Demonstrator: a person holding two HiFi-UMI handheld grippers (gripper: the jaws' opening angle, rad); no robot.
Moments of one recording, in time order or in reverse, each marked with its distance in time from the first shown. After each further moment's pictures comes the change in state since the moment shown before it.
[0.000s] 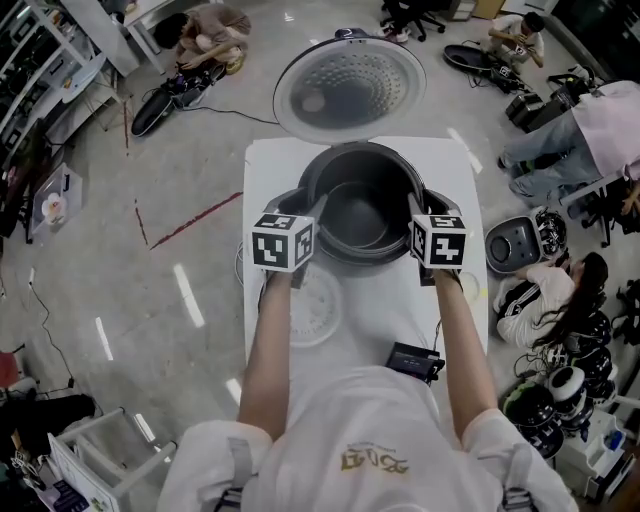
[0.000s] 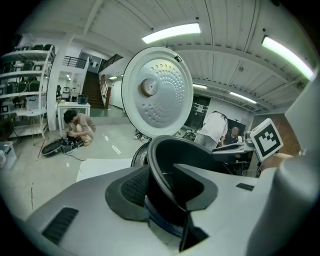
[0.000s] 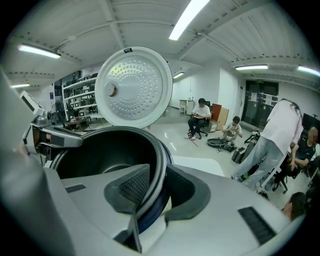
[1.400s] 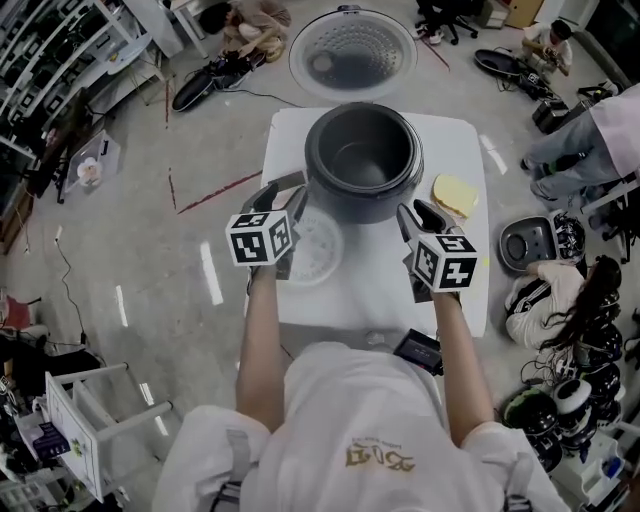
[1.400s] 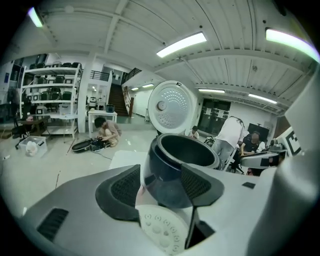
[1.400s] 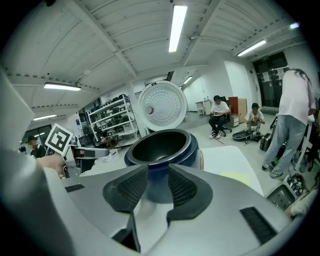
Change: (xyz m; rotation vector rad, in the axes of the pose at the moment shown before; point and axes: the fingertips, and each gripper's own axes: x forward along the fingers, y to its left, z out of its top) left arm -0.125 -0.028 -0.060 -0.079 -0.096 0.259; right arm -0.143 0.052 -0.056 0.133 -0.131 0.323
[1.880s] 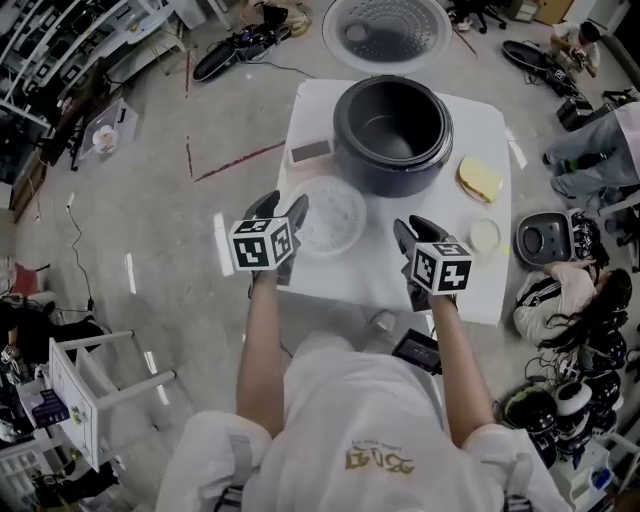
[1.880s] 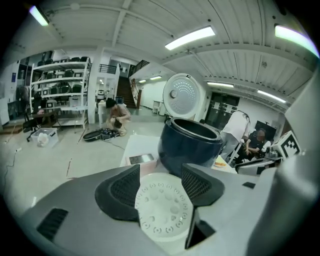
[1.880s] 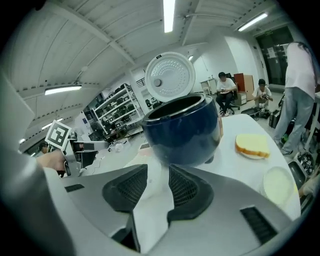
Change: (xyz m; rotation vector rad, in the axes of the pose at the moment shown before) left arm -0.054 0.026 -0.075 -0.050 0.090 0.076; right arm 0.000 0.042 -0.100 0.095 0.173 0.112
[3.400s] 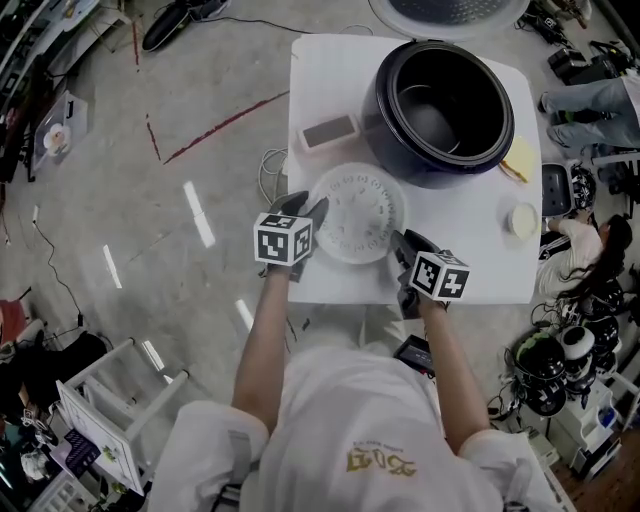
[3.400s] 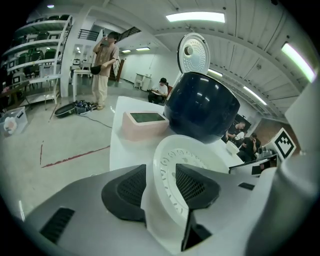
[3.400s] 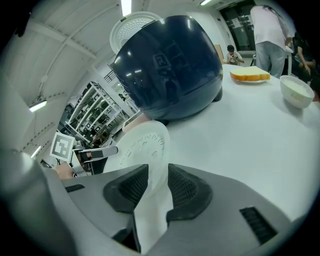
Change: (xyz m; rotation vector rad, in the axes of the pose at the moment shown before) left arm 0.108 0.097 -0.106 0.011 0.281 -0.289; right arm 0.129 0.046 -0.115 0.366 0.155 -0.148
